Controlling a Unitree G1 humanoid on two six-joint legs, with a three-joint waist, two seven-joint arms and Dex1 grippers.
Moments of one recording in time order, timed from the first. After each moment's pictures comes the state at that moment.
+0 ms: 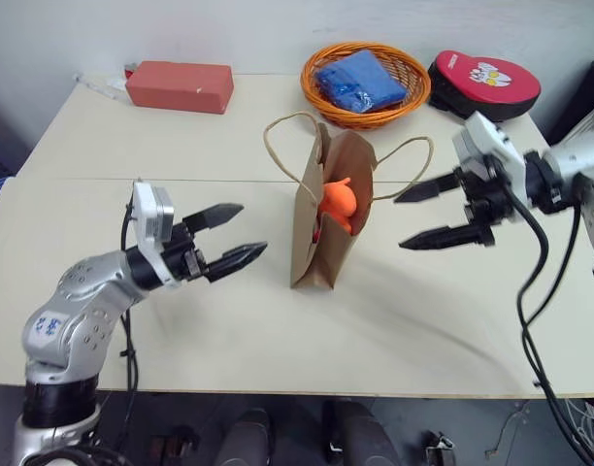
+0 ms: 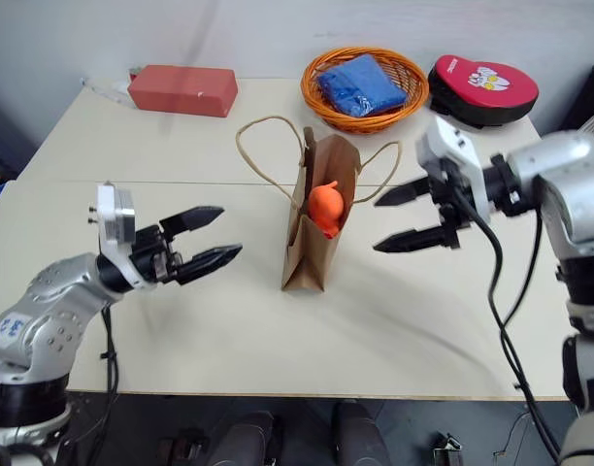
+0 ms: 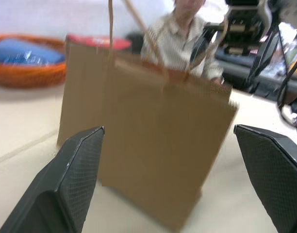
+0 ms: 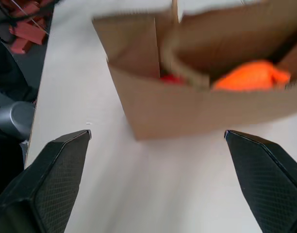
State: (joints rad) left arm -0.23 0.60 0.24 -0.43 -0.76 0.61 -0.74; right arm -0.83 -1.00 0.13 0.06 0.45 0.69 1.49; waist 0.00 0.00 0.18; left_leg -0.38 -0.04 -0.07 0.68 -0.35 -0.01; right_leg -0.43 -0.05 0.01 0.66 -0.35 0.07
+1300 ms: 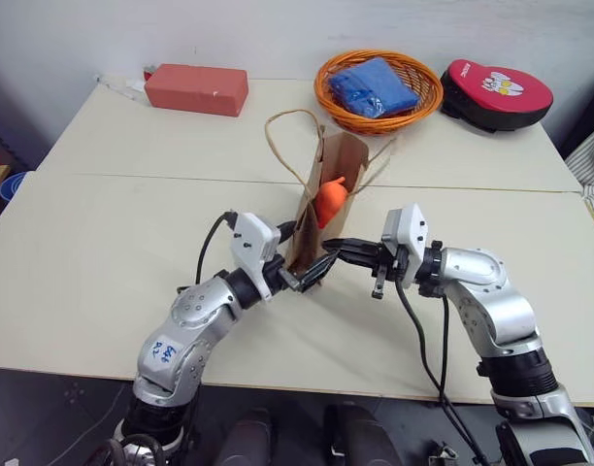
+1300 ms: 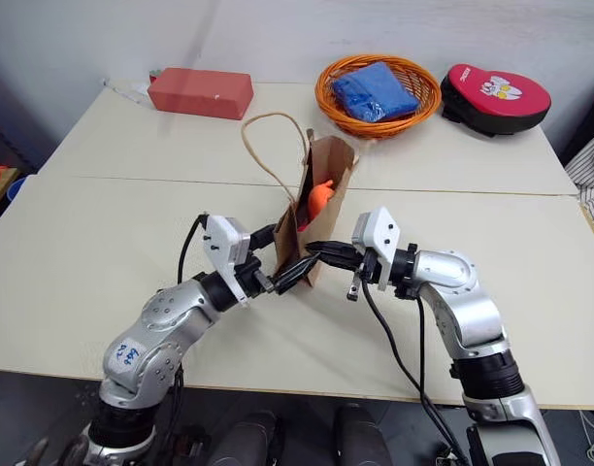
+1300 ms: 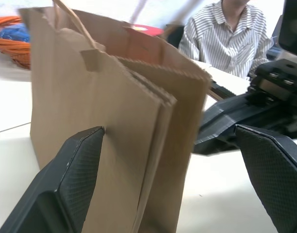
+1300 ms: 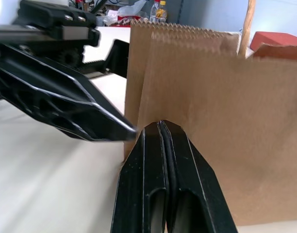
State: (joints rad) left arm -0.28 0.24 -0.14 -0.47 -0.40 0.57 -0.34; right arm -0.44 -0.48 0.08 -0.15 0.37 0.27 0.98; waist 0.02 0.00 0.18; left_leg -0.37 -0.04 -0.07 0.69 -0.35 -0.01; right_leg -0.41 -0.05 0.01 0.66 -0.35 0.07
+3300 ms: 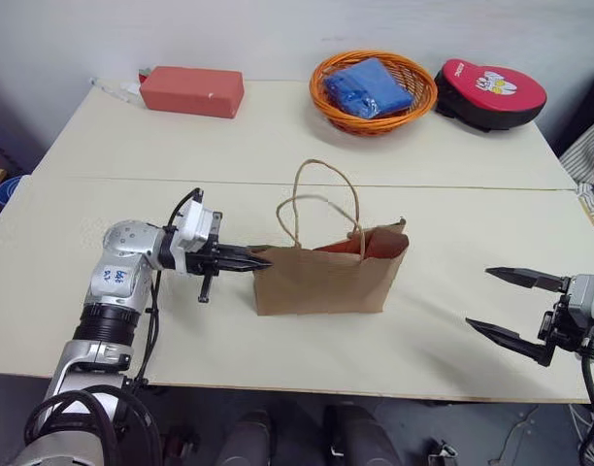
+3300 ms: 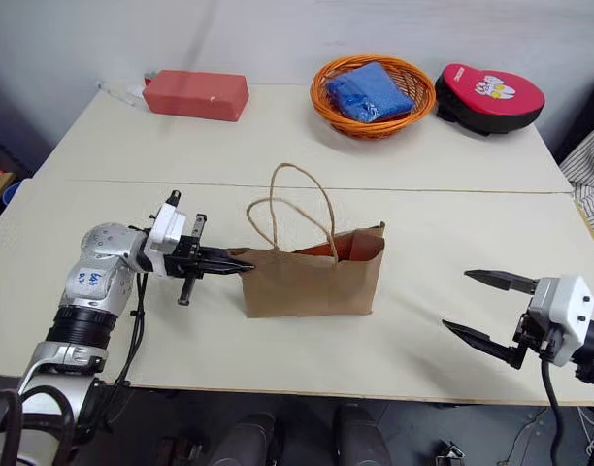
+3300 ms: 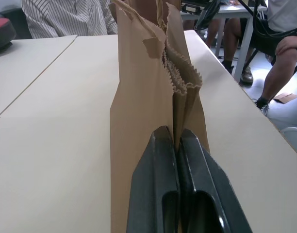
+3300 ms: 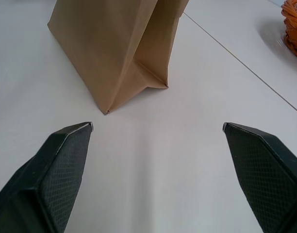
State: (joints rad) left arm -0.65 0.57 -0.04 0.37 -0.43 0.02 -1.49; right arm 0.18 -0.83 -0.54 -0.19 0.54 0.04 1.26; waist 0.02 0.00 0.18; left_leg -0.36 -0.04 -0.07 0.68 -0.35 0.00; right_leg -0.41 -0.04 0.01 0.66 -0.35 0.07
